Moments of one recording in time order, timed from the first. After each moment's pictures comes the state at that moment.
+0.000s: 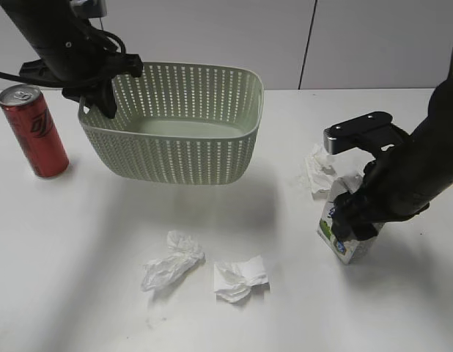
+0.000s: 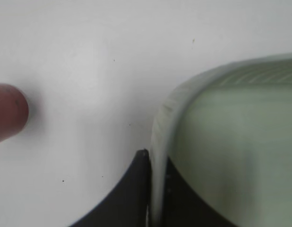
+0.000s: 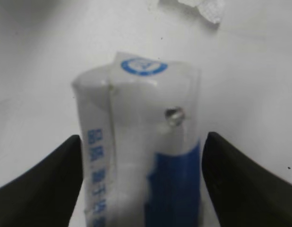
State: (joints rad) left arm -0.34 1.90 -1.56 -0.13 0.99 -0.10; right arm 0.41 1.67 -0.84 0.12 0.50 -0.11
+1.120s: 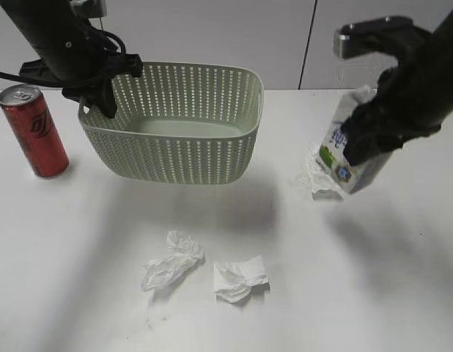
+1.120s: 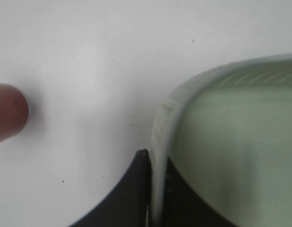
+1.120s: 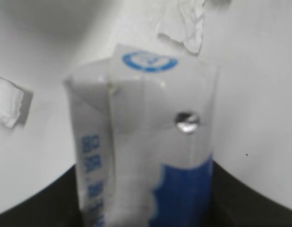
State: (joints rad) left arm -0.34 1.90 -1.56 -0.13 0.99 -0.10; right arm 0.41 1.57 -1.06 0.13 0.80 -0.13
